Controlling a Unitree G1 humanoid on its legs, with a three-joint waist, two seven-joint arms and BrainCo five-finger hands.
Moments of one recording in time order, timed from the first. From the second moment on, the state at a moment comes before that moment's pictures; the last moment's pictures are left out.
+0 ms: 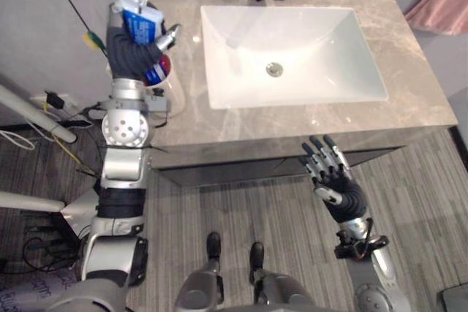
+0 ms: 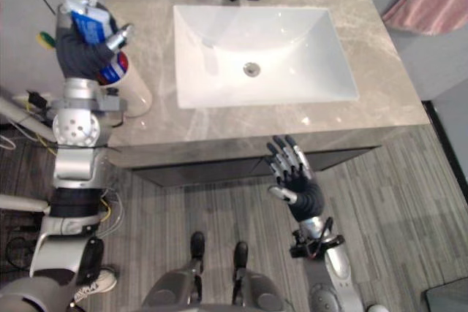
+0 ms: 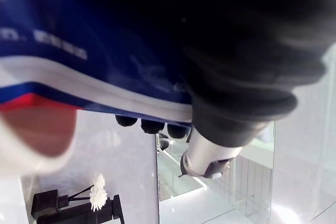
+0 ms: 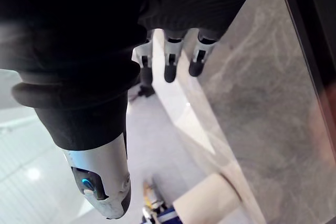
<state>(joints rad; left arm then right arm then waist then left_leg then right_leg) -0.60 0.36 0.09 0.02 -0.12 -0.26 0.11 0.34 -0.14 0.08 -0.42 0.71 -0.11 0.31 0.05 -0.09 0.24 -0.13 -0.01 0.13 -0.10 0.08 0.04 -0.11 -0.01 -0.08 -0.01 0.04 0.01</state>
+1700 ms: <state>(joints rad) -0.70 0.45 0.07 0.13 -0.19 -0.26 0.12 0.31 -0.17 0.09 -0.42 0.74 -0.11 0.33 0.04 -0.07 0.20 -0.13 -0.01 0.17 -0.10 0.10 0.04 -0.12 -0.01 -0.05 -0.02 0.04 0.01</state>
